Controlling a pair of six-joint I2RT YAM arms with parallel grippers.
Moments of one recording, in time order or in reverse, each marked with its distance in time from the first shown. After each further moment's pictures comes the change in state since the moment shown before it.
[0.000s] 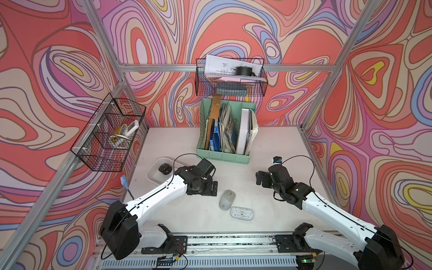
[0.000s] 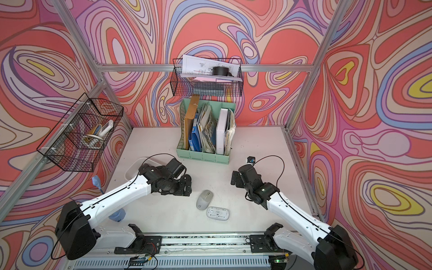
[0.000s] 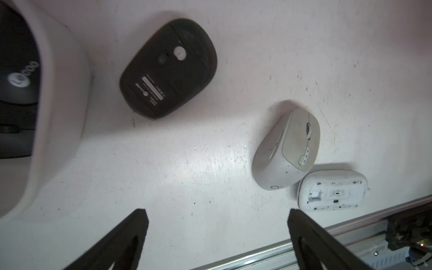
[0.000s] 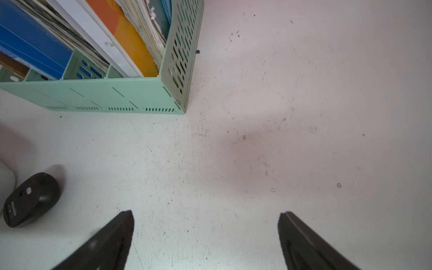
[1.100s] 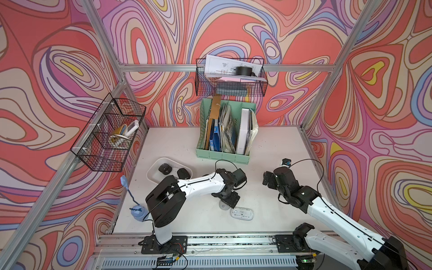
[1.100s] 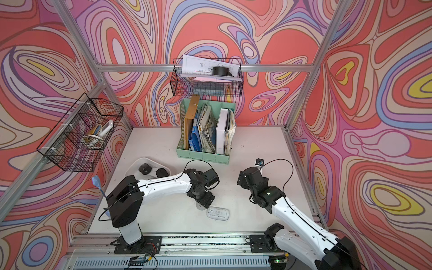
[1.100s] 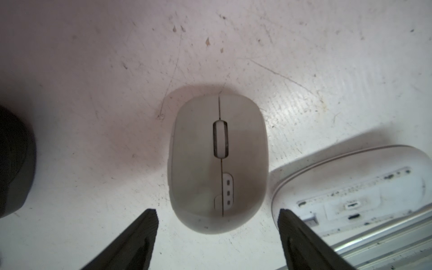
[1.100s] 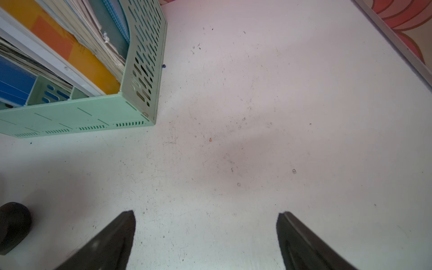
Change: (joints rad) left arm -0.241 0.452 0.255 0.007 -0.035 0.185; right arm -0.040 -0.097 -0.034 -0.071 0.090 0.056
